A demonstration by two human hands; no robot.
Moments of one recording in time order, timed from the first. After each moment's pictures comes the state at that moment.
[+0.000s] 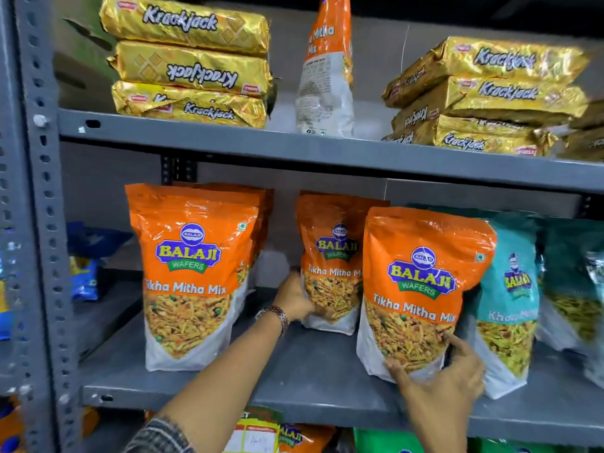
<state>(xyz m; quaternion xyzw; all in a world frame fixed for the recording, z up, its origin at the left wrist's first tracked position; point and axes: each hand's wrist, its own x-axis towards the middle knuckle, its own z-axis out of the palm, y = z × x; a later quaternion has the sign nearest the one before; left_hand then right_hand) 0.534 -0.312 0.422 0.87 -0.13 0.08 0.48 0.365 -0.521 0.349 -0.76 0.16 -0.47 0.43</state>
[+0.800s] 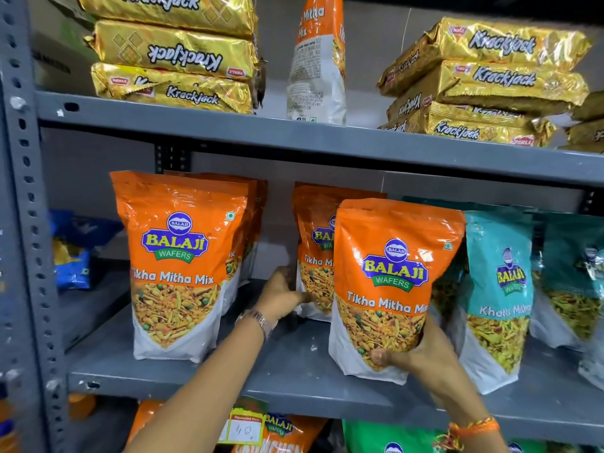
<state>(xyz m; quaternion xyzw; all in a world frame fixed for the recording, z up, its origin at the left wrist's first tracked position) 0.513 -0.314 0.413 0.75 -0.13 0.07 0.65 0.388 -0.570 0.385 -0.79 -0.03 -0.21 0.57</state>
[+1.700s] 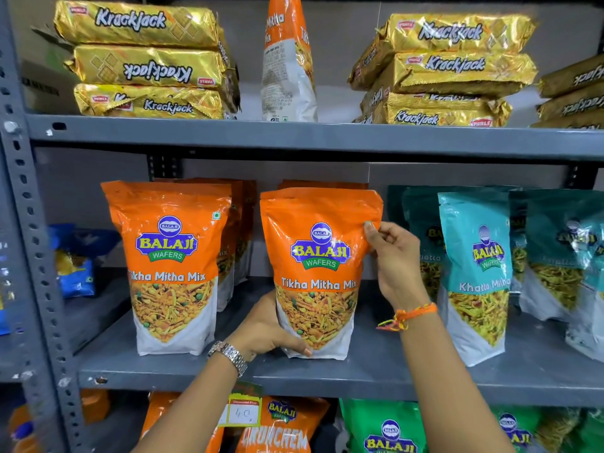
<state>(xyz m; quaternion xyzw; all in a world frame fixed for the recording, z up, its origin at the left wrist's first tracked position) 0.449 -0.290 0.383 0.83 -0.22 0.04 0.51 0.424 -0.524 0.489 -0.59 -0.09 -0.30 0.74</state>
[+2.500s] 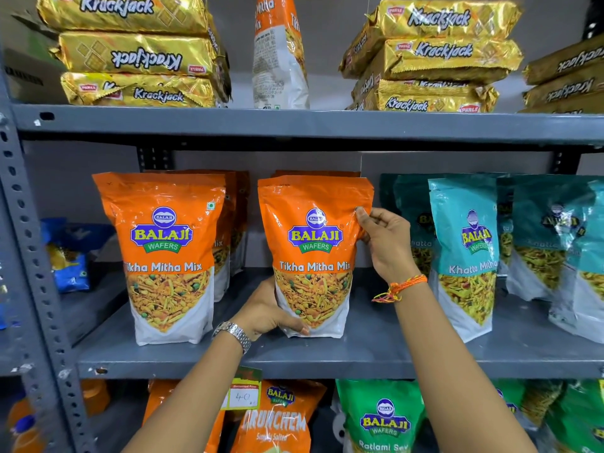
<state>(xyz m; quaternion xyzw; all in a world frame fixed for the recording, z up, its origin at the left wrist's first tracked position) 0.450 -0.297 0.392 0.81 -0.18 -0.01 0.56 0.444 -0.533 0.491 -0.59 -0.07 -0.30 0.74</state>
